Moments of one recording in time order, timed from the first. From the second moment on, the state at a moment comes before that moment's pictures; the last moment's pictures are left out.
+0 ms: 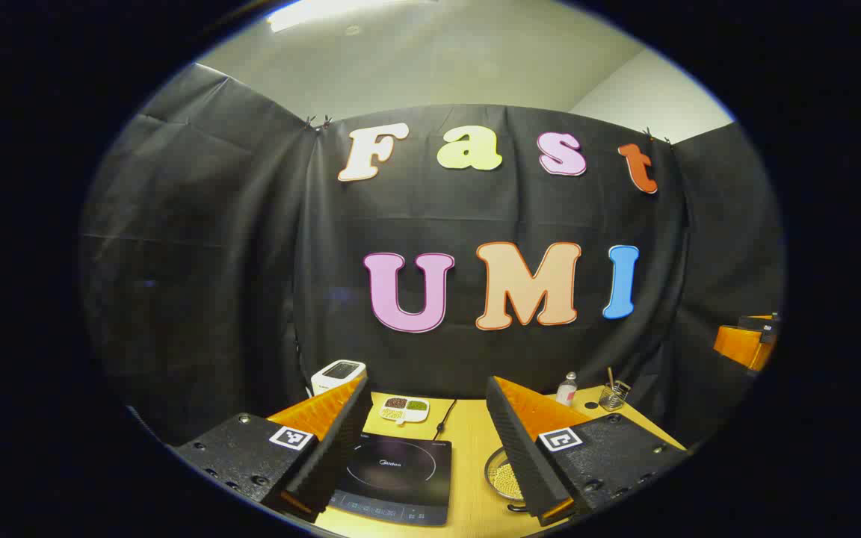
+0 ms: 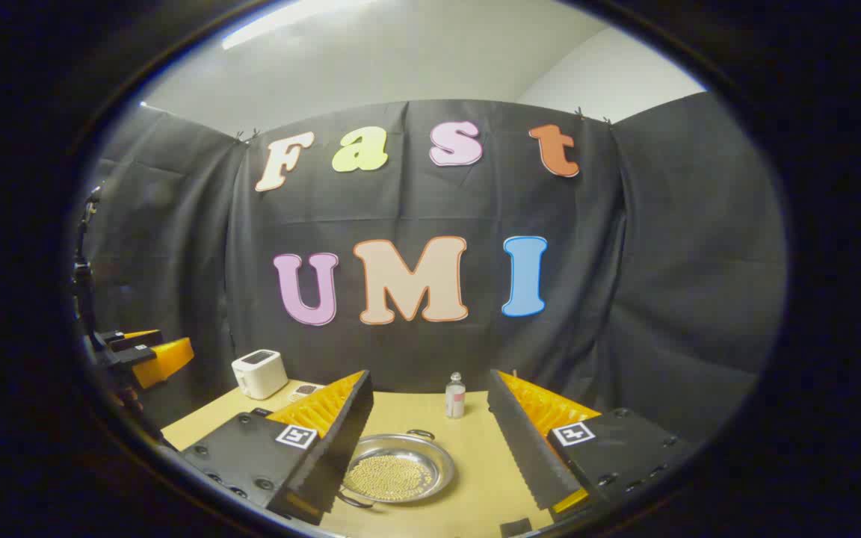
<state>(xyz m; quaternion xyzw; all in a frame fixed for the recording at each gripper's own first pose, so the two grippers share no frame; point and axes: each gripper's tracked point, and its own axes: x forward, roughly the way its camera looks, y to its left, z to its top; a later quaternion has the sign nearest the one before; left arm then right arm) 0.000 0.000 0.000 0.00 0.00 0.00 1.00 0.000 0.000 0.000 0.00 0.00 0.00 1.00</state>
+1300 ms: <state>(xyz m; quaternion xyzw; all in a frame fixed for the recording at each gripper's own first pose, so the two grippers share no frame) -0.005 0.012 -0.026 0.02 0.03 0.04 1.00 0.018 0.018 -0.031 0.01 0.04 0.04 1.00</state>
